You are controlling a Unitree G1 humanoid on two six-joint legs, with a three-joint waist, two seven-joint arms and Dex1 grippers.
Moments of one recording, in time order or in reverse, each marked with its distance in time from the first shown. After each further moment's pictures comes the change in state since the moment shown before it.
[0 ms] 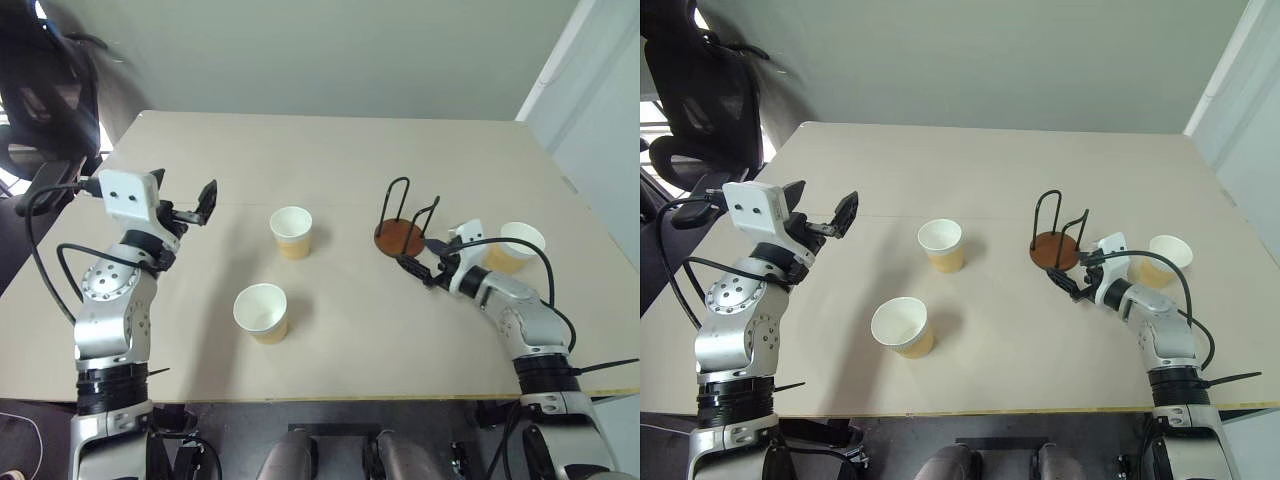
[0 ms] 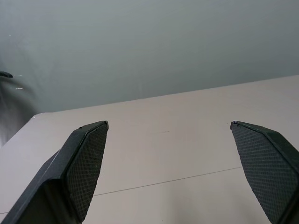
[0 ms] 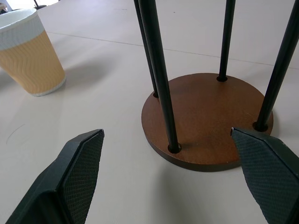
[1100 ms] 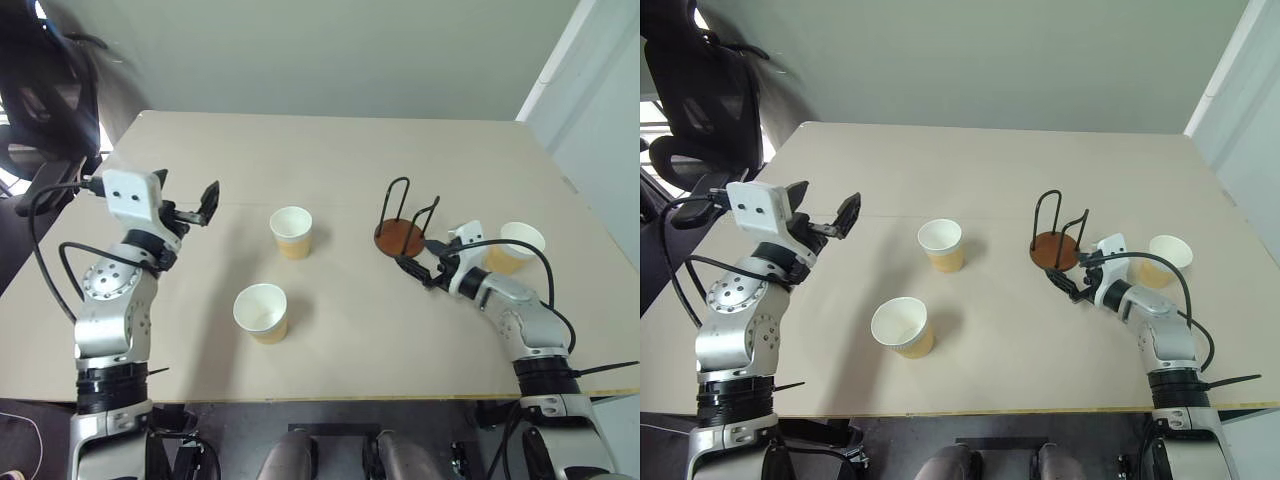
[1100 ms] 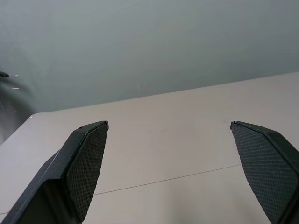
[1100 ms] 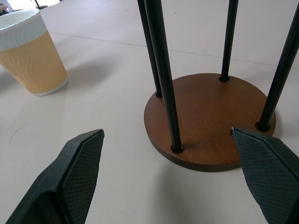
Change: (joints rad) left arm -0.003 0.010 -0.007 0.000 0.000 0.010 -0.004; right arm 0.006 0.006 0.000 -0.015 0.001 0.004 -0.003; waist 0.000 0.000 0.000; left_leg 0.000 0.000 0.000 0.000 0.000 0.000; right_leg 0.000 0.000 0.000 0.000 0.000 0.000
